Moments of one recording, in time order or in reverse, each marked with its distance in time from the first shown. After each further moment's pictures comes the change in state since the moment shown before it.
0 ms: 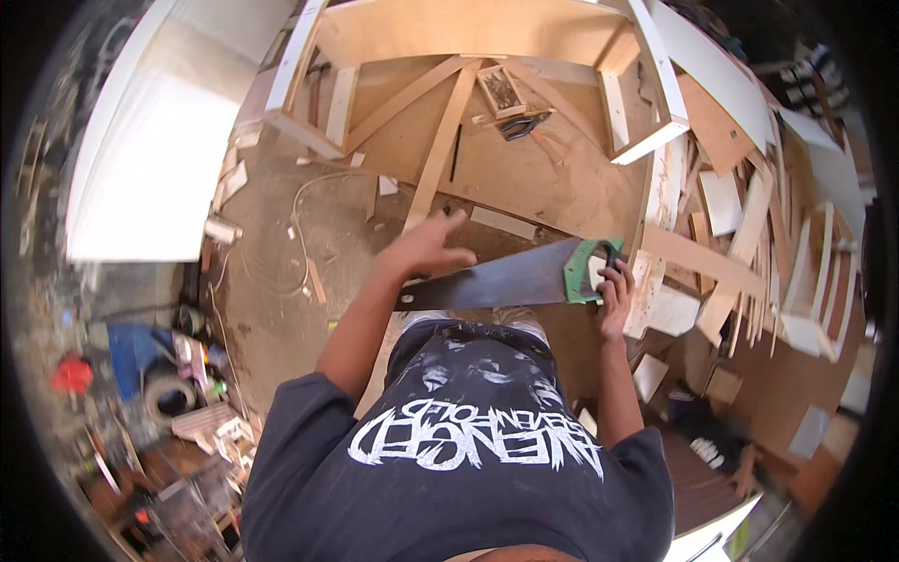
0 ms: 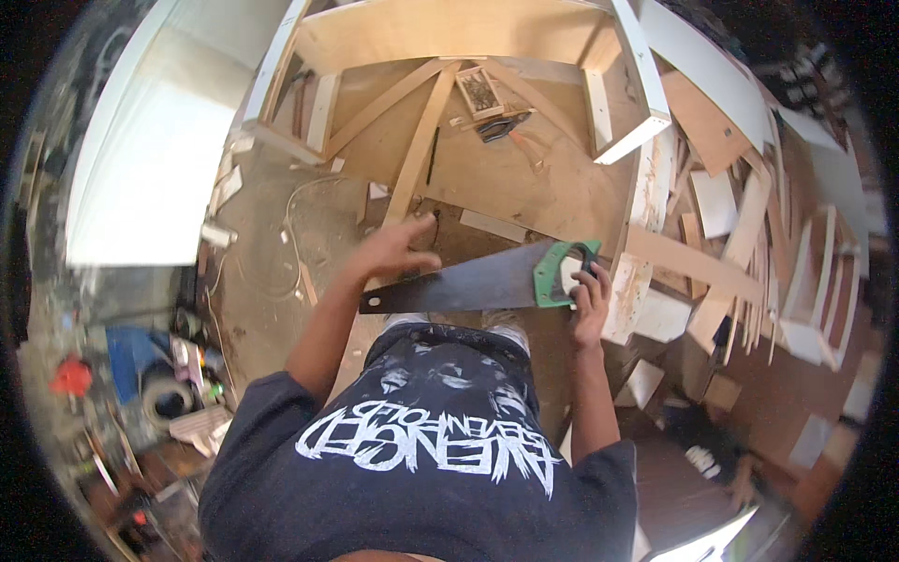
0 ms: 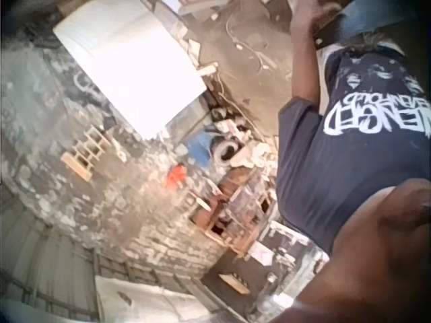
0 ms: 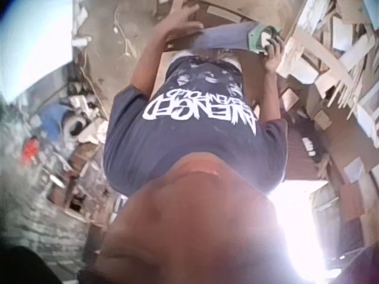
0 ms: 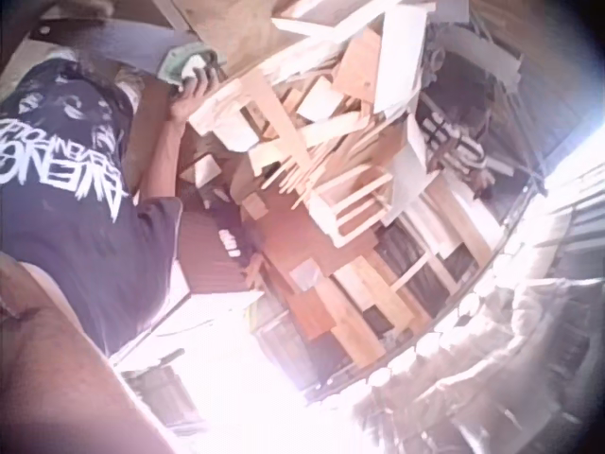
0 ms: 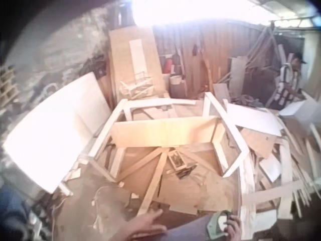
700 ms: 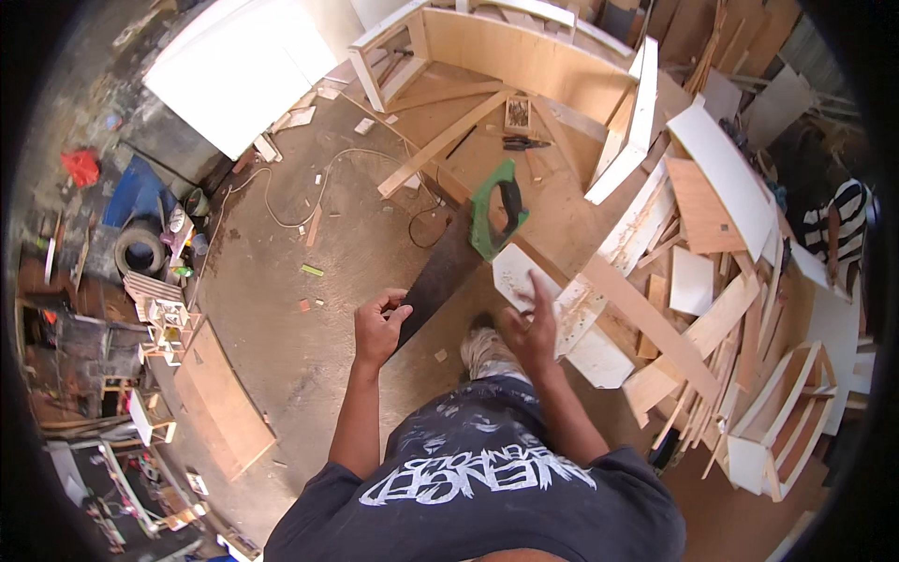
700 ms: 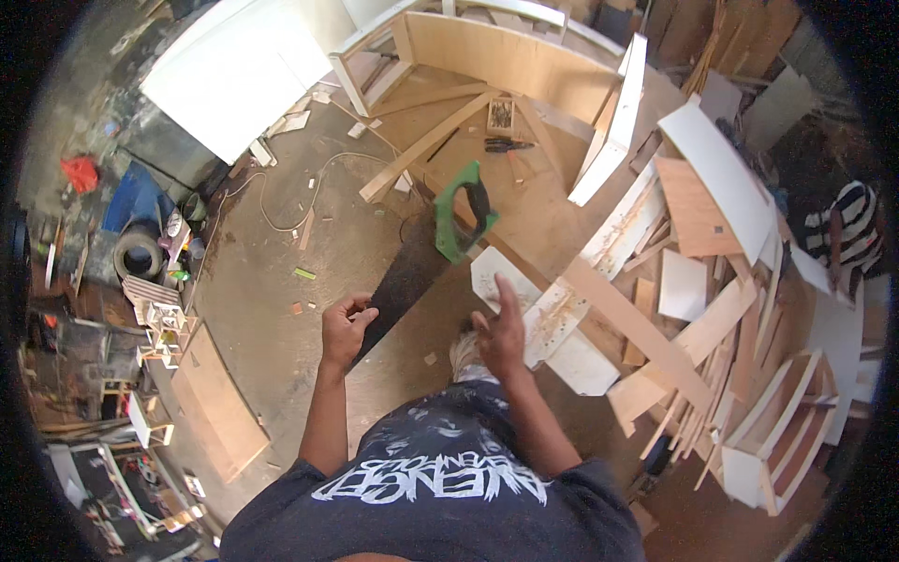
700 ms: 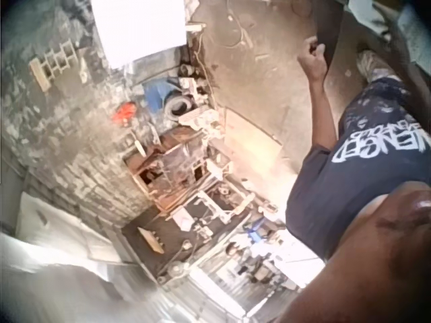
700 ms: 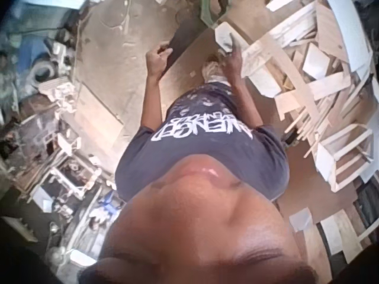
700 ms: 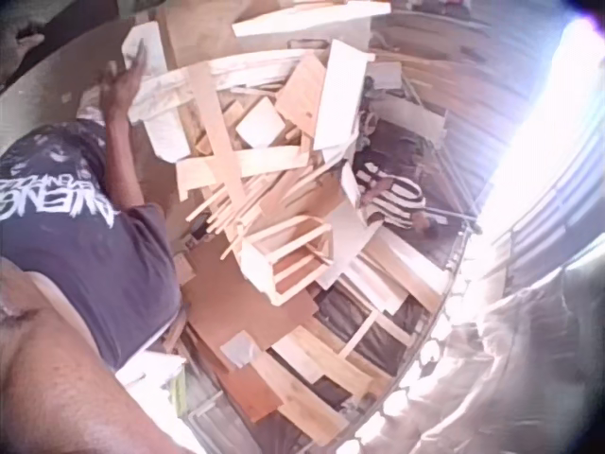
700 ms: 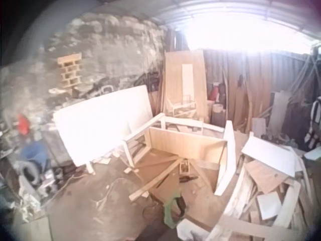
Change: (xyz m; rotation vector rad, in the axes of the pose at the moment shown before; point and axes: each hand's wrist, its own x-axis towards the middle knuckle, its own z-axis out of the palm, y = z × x) left_hand -0.172 0.197 0.280 -0.595 1.094 -0.368; right_hand -0.032 0.018 -0.114 0.758 -0.468 0.088
